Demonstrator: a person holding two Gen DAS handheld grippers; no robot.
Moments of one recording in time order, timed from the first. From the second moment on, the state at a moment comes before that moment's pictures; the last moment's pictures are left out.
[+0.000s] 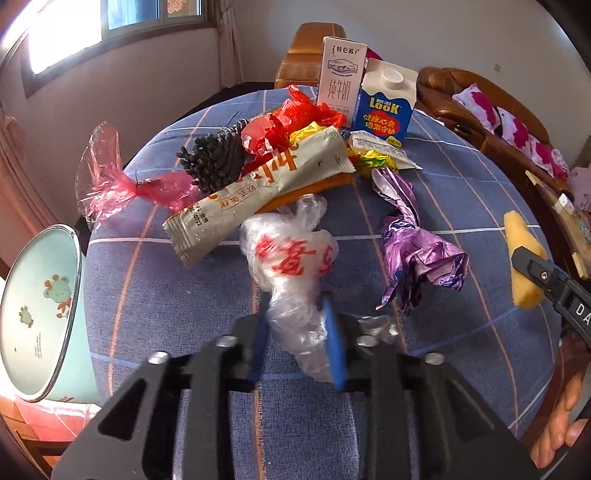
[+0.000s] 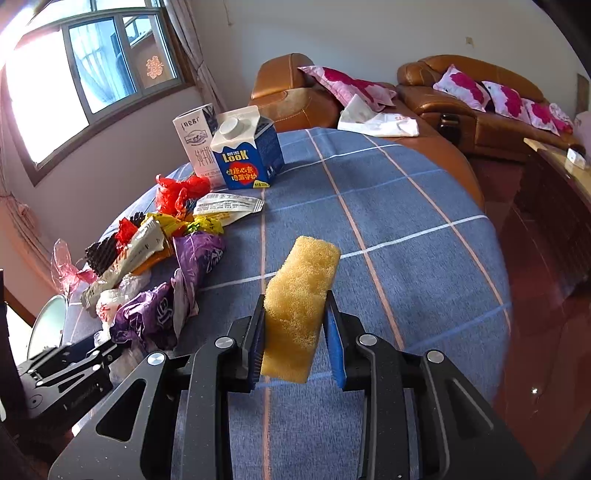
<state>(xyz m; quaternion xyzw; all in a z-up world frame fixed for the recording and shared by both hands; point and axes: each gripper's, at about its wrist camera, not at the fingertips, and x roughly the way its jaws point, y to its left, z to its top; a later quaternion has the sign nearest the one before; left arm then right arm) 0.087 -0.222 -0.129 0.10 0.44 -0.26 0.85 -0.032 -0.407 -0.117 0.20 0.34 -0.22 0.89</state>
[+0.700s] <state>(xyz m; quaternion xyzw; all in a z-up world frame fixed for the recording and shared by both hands) 0.032 -0.160 -0.071 0.15 0.36 -0.31 0.87 -0.029 -0.348 -0.082 0.15 0.32 -0.20 0.92</state>
